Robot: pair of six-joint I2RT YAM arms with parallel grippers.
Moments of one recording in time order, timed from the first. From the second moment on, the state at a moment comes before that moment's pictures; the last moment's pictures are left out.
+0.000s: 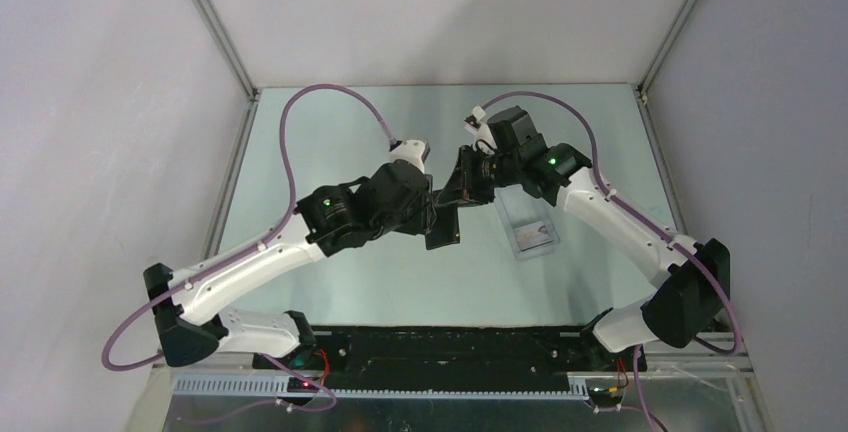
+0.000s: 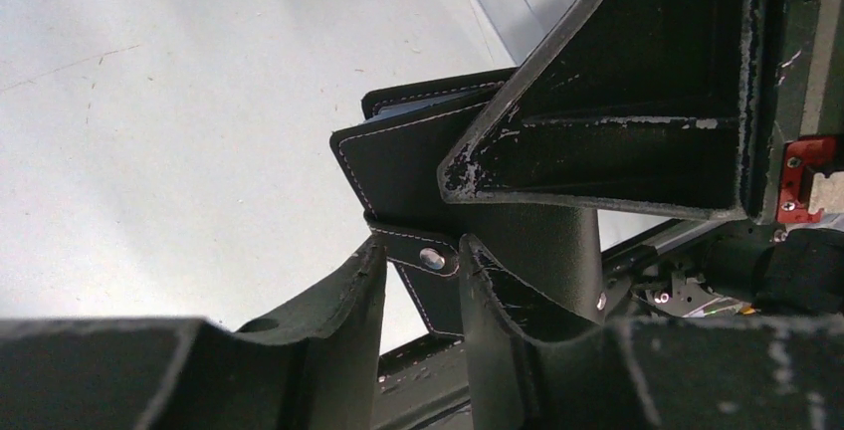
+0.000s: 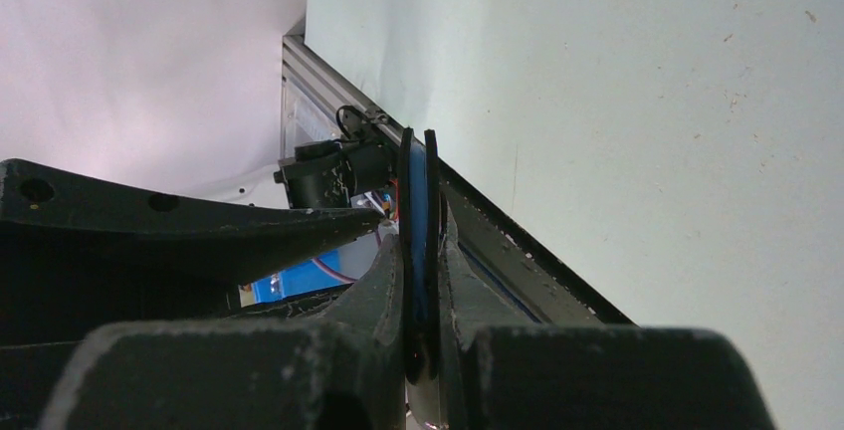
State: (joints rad) left arm -1.03 1.25 1.31 -0.82 -0.33 -0.66; right arm 0.66 1.44 1.35 -0.62 -0.52 0.75
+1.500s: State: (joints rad) left arm -0.91 1.24 1.09 -0.97 -0.40 -0.76; right arm 0.68 1.47 1.39 -0.66 -0.49 0.71
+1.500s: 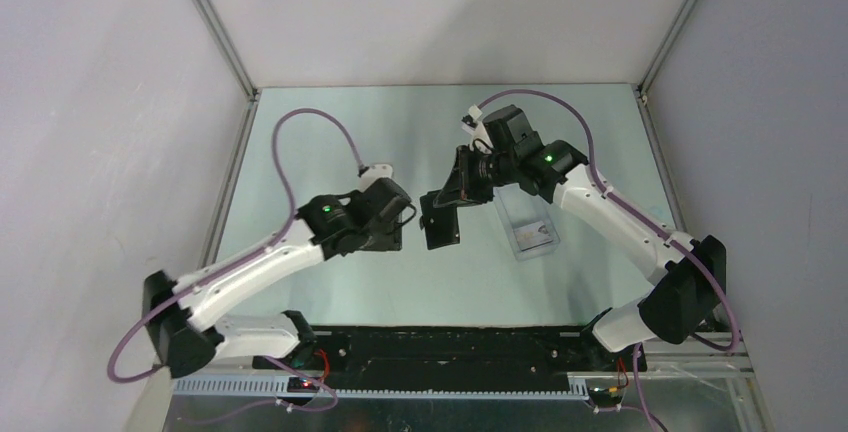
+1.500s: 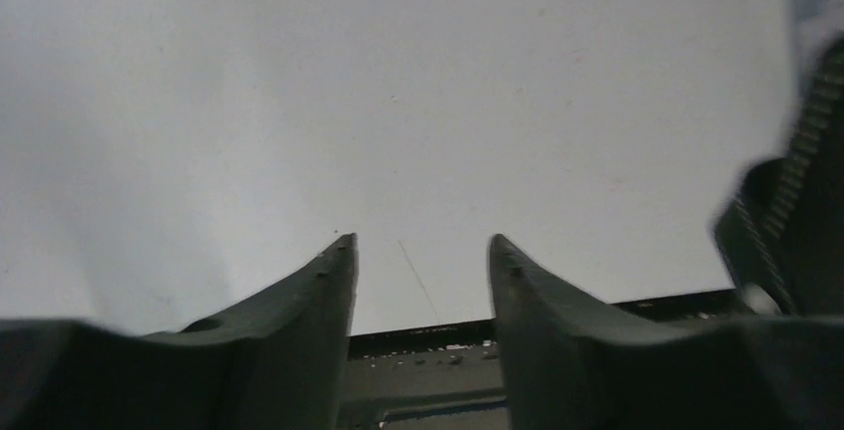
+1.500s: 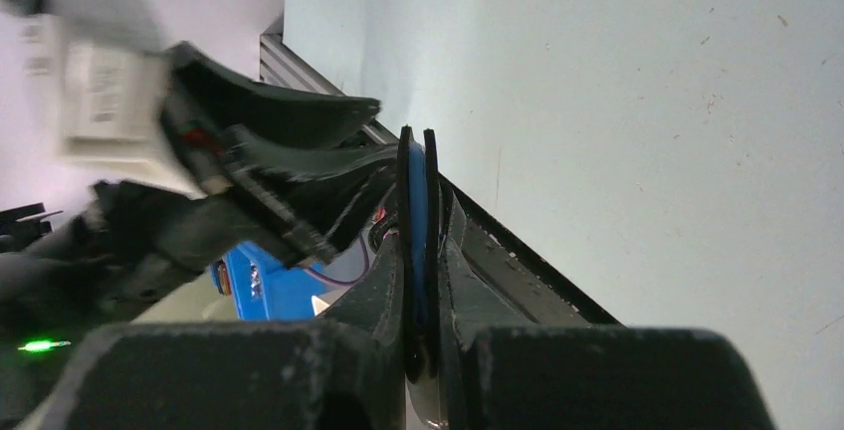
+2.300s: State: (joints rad) left arm -0.86 1.05 1.08 -0.71 -0.07 -0.76; right arm 0.68 1.47 1.39 -0.66 -0.49 0.71
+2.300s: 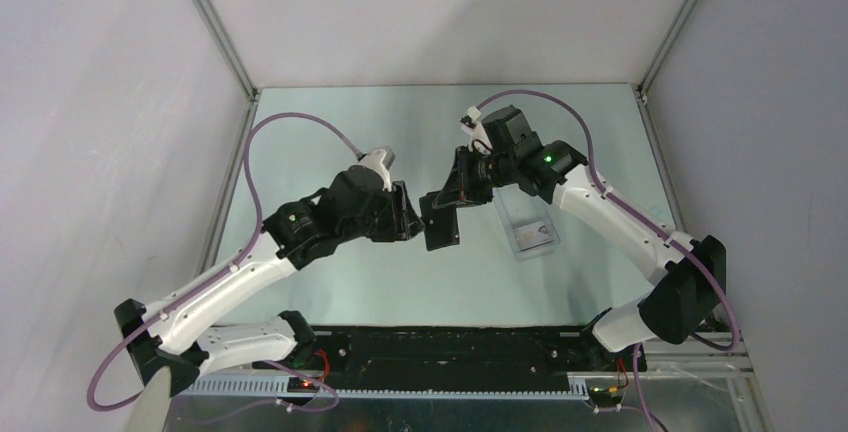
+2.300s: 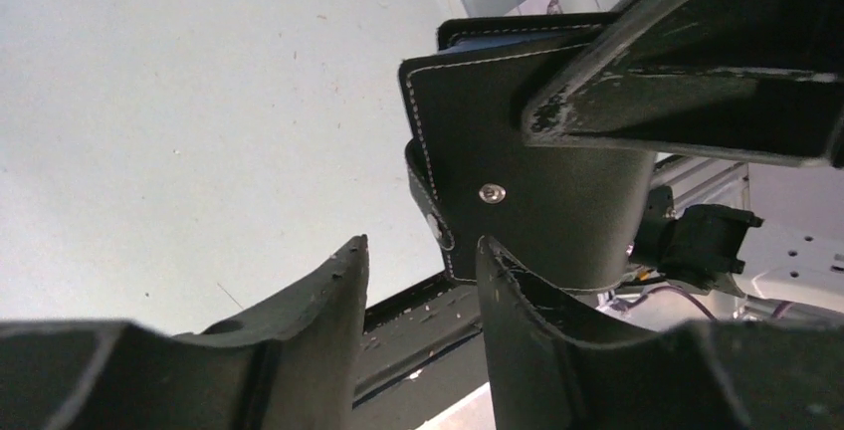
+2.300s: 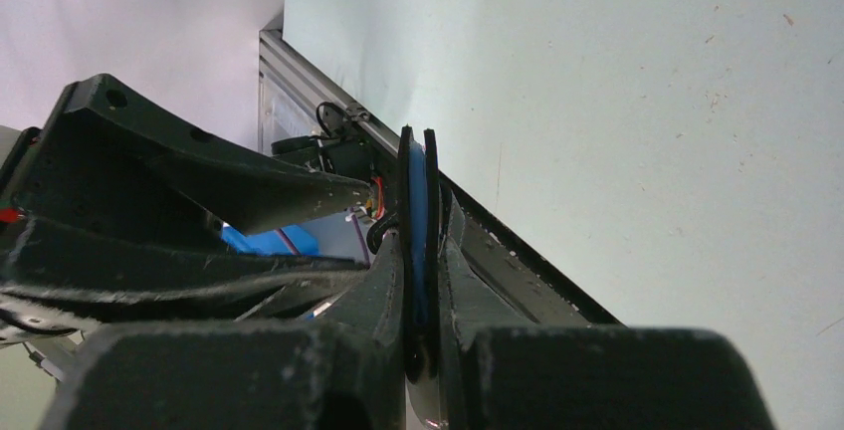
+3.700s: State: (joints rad) left arm -0.82 1.07 1.01 -0.61 -0.04 -0.75; right arm 0.68 1.47 1.39 -0.64 -0.55 0.70
